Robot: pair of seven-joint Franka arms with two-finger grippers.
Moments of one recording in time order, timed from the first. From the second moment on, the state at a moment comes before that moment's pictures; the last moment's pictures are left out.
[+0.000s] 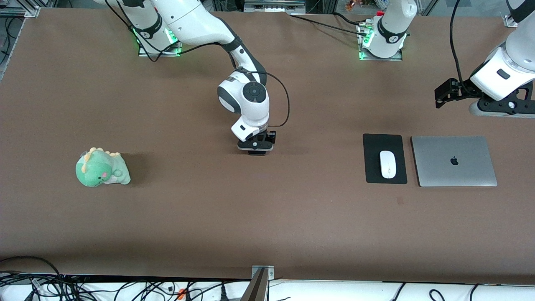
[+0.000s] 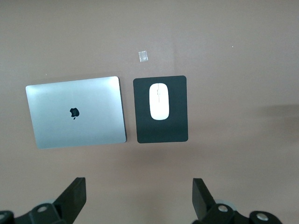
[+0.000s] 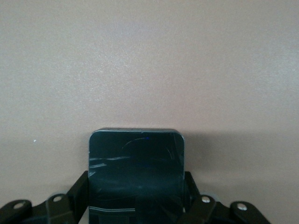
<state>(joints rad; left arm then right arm) -0.02 -0.01 -0.07 -1.65 0.05 1.59 -0.03 0.81 0.77 -0.04 -1.65 -0.15 2.49 0.93</state>
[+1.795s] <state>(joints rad) -0.03 -0.01 -0.08 -1.65 0.05 1.59 -0.03 0.28 0.50 -0.11 -2.11 -0.04 2.74 0.23</state>
